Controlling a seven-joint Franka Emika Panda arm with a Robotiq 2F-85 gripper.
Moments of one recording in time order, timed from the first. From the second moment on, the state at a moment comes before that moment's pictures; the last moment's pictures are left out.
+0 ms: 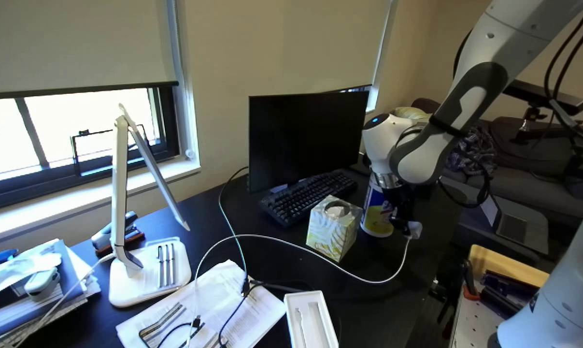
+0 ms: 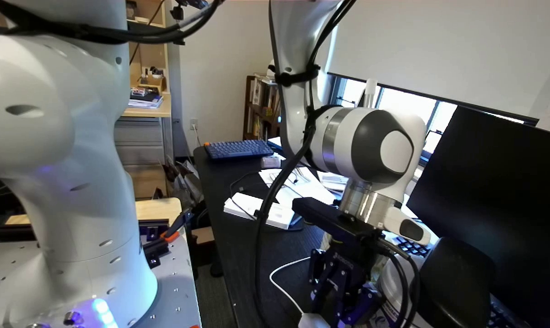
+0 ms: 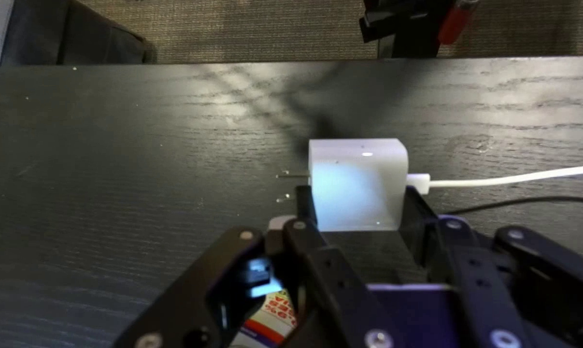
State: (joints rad) arm -0.12 0.15 -0.22 -2.60 -0.54 2.37 0.15
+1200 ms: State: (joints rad) arm 0.03 0.23 -0.12 -2.74 -0.46 2.90 0.28
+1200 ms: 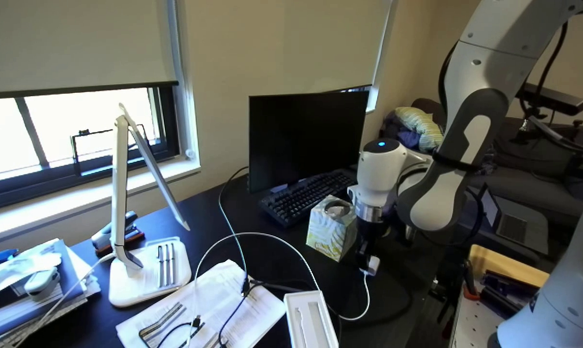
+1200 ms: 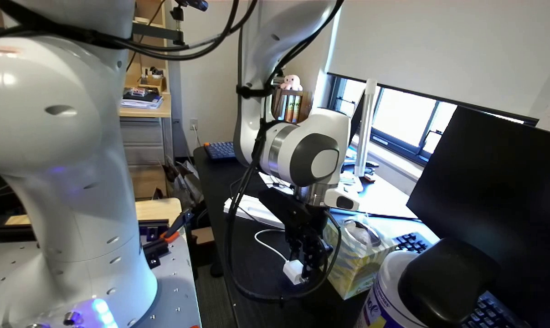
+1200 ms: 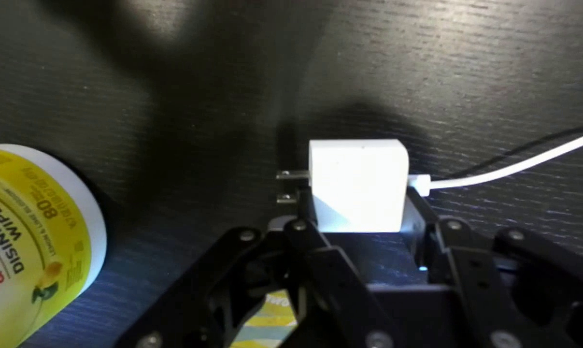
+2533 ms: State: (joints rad) arm 0.05 -0.06 0.02 -2.73 -0.03 2.70 0.18
